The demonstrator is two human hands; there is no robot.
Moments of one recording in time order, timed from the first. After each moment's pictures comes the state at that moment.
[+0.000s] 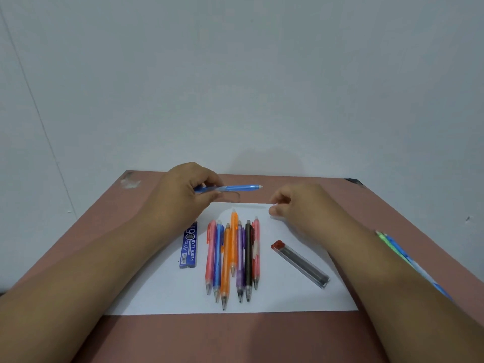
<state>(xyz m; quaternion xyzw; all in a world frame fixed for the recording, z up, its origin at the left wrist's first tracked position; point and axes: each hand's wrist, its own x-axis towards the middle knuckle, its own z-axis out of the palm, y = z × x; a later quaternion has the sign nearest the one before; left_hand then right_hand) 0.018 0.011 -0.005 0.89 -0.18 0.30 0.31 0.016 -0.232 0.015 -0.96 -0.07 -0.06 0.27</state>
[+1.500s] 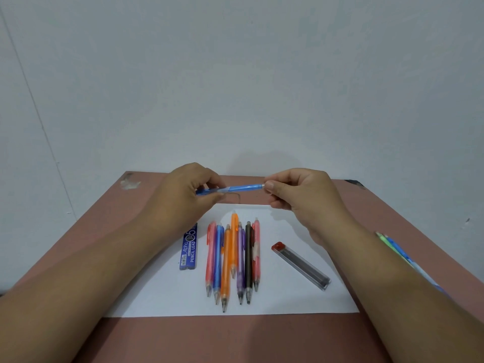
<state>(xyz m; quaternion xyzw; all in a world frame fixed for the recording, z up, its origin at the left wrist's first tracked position) 0.013 0.008 -0.003 0.89 -0.18 0.26 0.33 0.009 -0.219 0.022 -0.79 -0.05 -0.10 0.61</state>
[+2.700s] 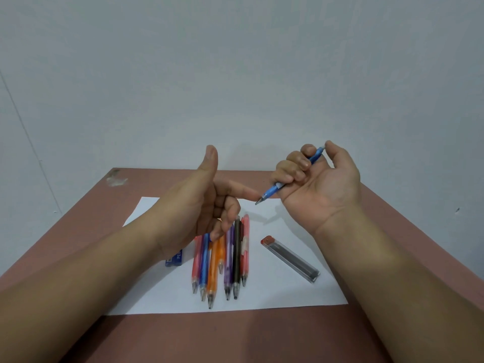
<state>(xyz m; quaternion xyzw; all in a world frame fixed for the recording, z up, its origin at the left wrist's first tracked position) -0.024 -0.031 0.021 0.68 -0.17 -0.15 0.70 0.006 -0.227 0.036 -0.23 -0.07 0.05 0.97</state>
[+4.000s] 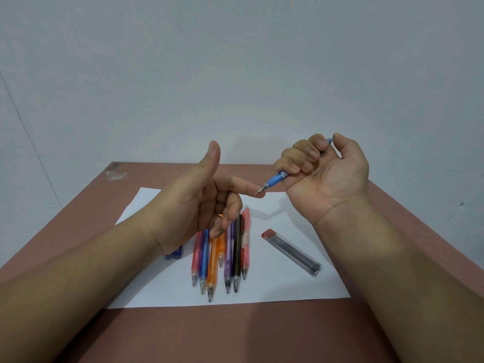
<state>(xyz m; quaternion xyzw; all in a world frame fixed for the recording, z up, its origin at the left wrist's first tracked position) -0.017 -0.027 0.010 0.64 -0.22 -0.18 0.71 0.003 -0.227 0.037 -0.21 -0.09 0.02 0.97</state>
